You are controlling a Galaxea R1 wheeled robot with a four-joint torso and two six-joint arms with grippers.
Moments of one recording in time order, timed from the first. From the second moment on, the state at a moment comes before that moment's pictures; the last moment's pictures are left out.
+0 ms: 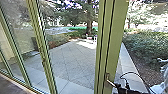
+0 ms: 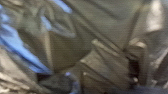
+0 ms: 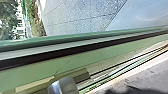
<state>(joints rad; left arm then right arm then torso) 1.53 2.94 -2.60 -0.27 -0.10 0.36 -0.72 2.46 -1.89 0.26 0.03 1.04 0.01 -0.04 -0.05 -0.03</state>
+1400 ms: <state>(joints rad) 1.51 2.93 -2.60 -0.27 -0.11 0.36 -0.65 2.45 -1.85 0.11 0.06 1.01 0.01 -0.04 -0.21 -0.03</state>
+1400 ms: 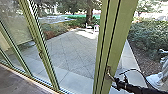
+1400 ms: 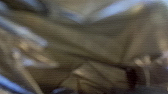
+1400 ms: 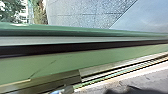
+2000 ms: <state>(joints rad) 1.53 2.93 -2.60 -0.27 -0.11 0.36 -0.61 2.48 -1.91 0.12 -0.05 0.99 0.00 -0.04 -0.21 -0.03</state>
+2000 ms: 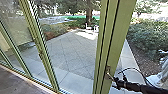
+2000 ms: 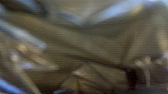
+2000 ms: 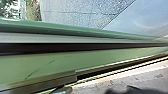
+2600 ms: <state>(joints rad) 1.53 2.93 -2.60 -0.27 -0.11 0.35 -0.64 2.46 -1.91 0.10 -0.05 0.97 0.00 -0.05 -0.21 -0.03</state>
